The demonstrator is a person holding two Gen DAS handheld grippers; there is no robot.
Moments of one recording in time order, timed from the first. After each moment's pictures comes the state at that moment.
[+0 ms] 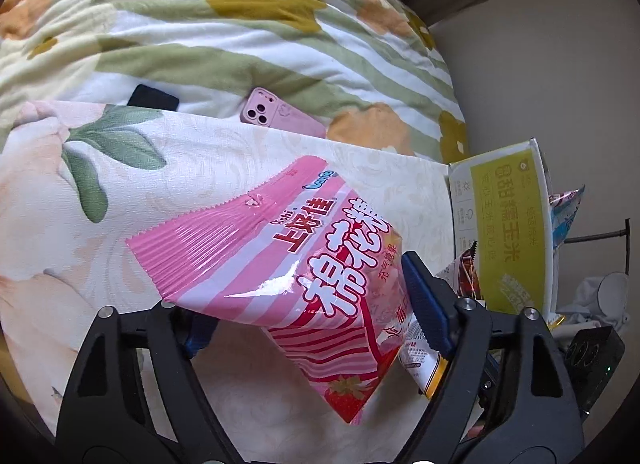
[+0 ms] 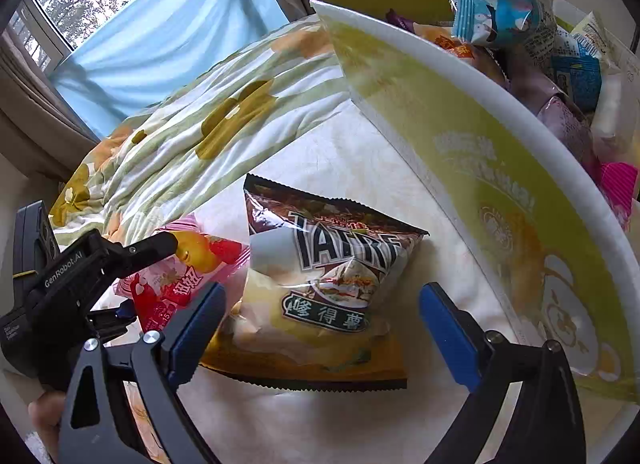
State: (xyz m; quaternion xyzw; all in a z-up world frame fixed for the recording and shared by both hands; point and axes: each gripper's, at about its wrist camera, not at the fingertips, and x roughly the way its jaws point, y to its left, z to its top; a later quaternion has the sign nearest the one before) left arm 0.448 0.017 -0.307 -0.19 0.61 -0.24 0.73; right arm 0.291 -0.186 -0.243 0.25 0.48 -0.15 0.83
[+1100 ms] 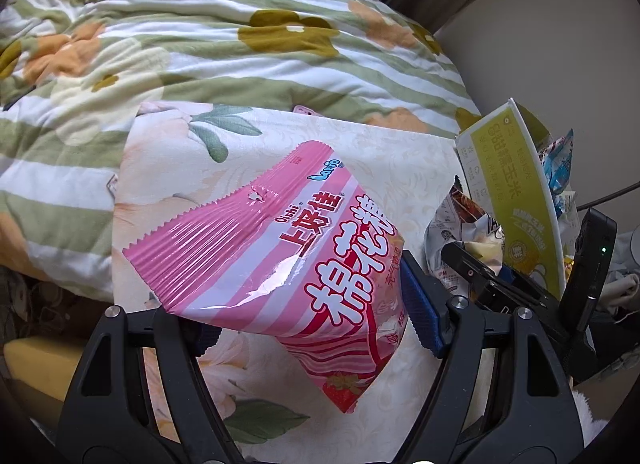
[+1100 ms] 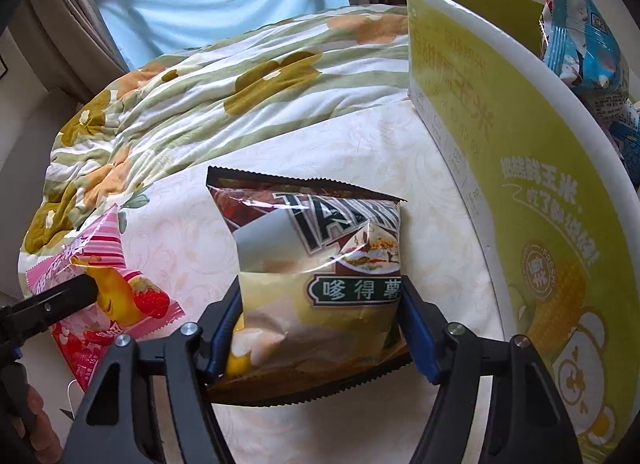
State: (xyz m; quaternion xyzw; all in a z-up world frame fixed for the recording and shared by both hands) left arm 0.365 0.082 -0.249 -0.11 0.56 -0.21 0.79; right arm 0.306 -0.165 -0.255 0.14 0.52 -0.07 0.84
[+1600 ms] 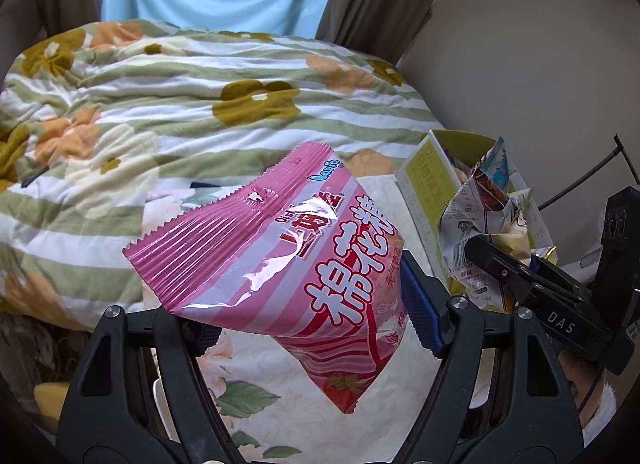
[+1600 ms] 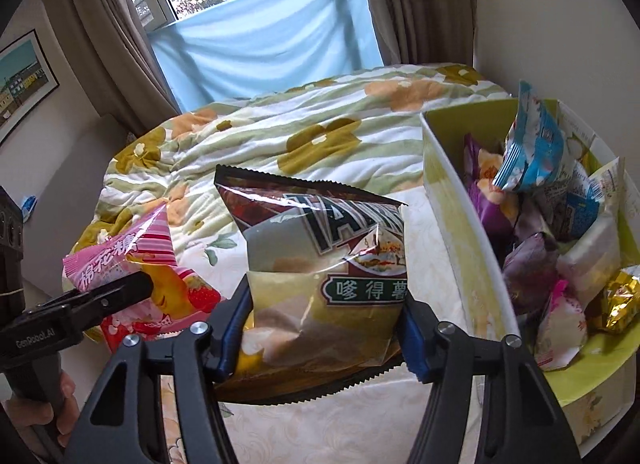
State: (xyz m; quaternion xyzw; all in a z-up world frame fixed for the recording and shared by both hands) left arm 0.324 0.054 -0.129 -0.06 0.47 -0.24 0.85; right arm 0.263 -0.162 -0.137 0.15 0.43 -0.02 0.89
